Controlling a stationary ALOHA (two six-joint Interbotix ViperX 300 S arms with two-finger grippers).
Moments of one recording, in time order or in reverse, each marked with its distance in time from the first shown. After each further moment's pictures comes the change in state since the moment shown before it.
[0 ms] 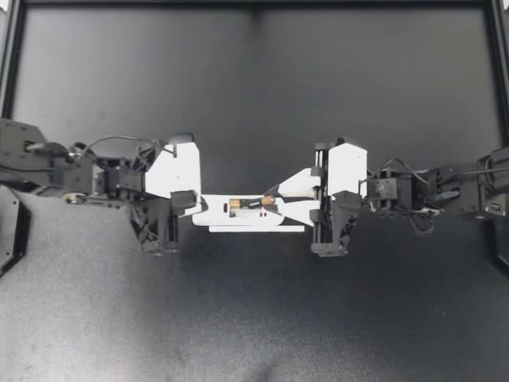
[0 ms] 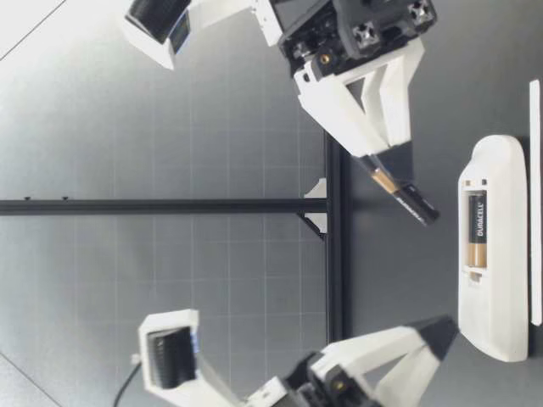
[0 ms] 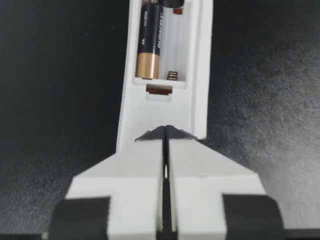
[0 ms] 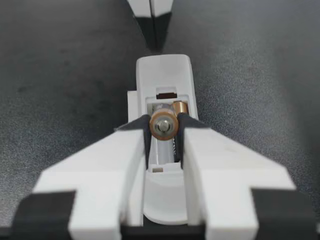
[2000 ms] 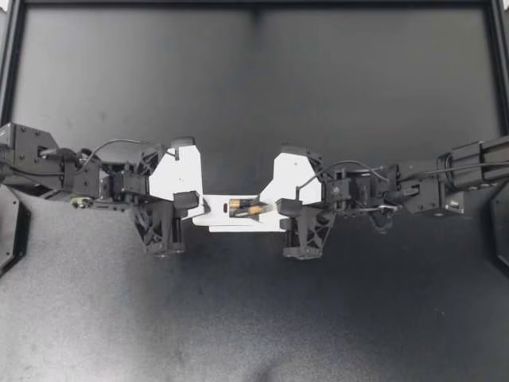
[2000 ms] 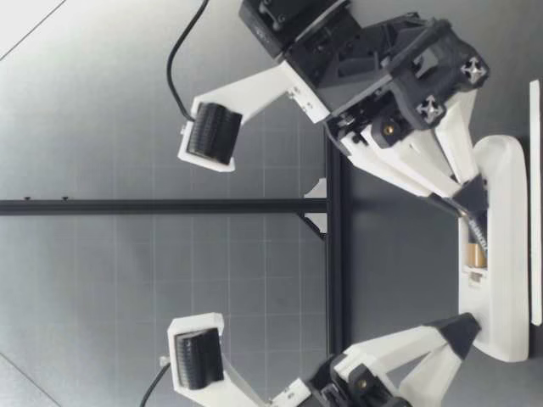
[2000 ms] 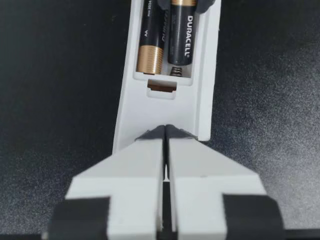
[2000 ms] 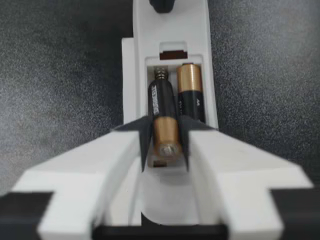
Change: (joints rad) left arm 0.002 0.038 0.025 -0.020 -0.060 -0.008; right arm 0.000 0.083 -0.204 -0.028 0.422 -0.002
